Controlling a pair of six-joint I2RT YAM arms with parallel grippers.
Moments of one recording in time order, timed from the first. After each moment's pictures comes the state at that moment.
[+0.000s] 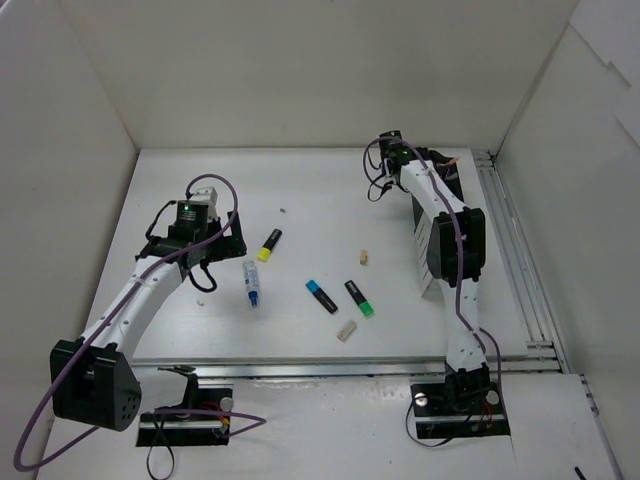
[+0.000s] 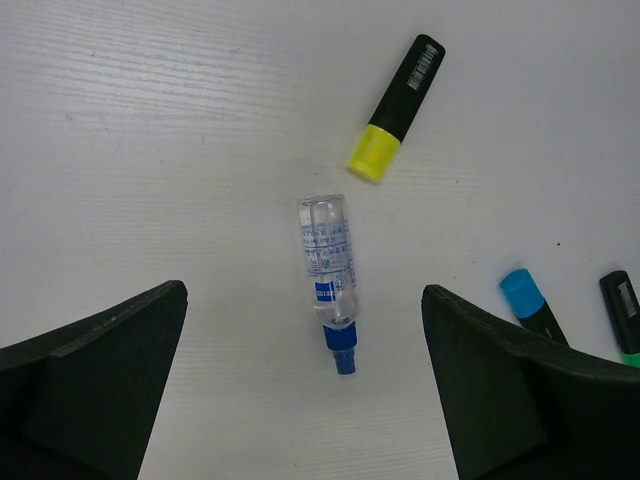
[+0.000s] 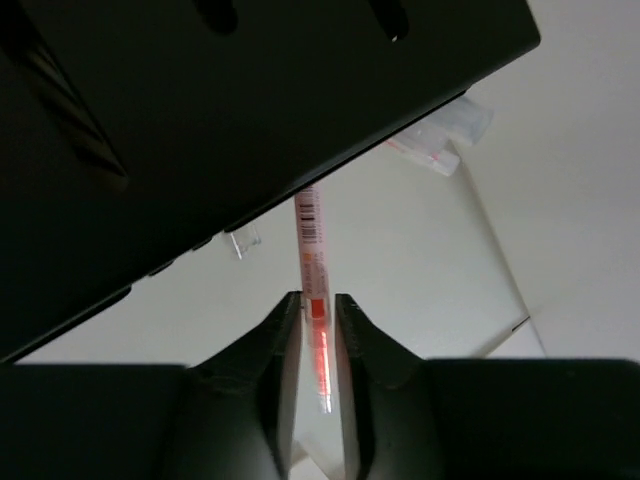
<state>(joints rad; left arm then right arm) -0.21 1.24 0.98 -0.54 0.00 -0.35 0.24 2.34 2.10 -0.78 0.95 -1.60</state>
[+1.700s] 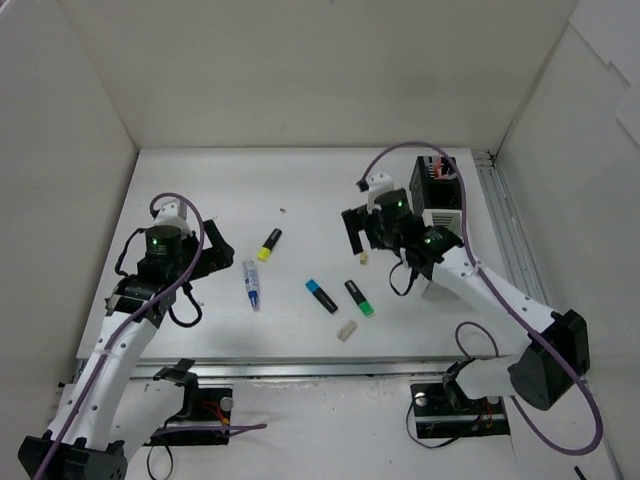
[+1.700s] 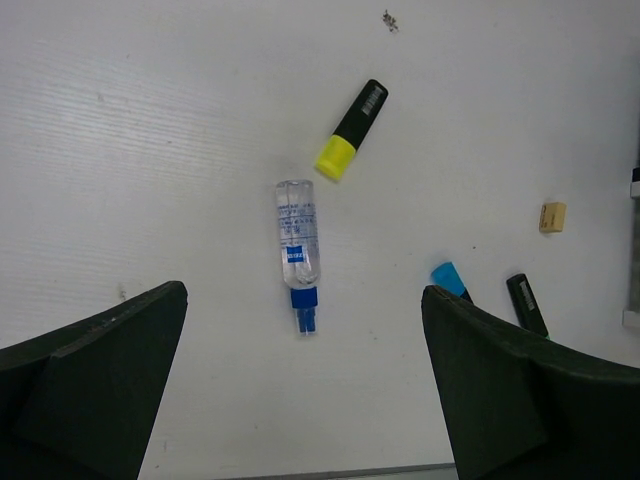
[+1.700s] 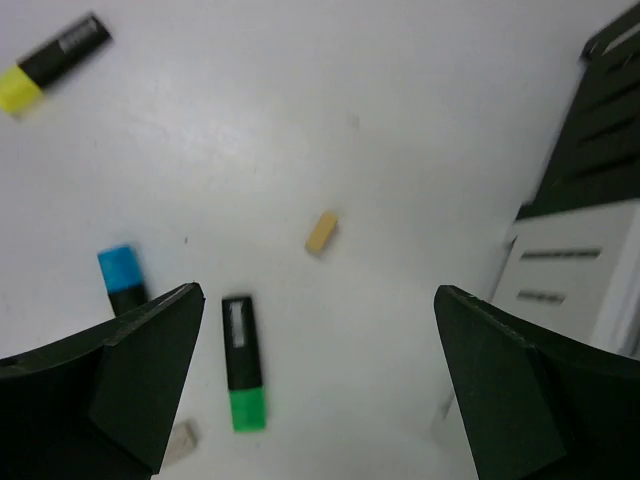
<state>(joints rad) -0.21 0.85 0.88 -0.61 -0.03 -0.48 0.59 1.35 1.15 -0.38 0.23 0.03</state>
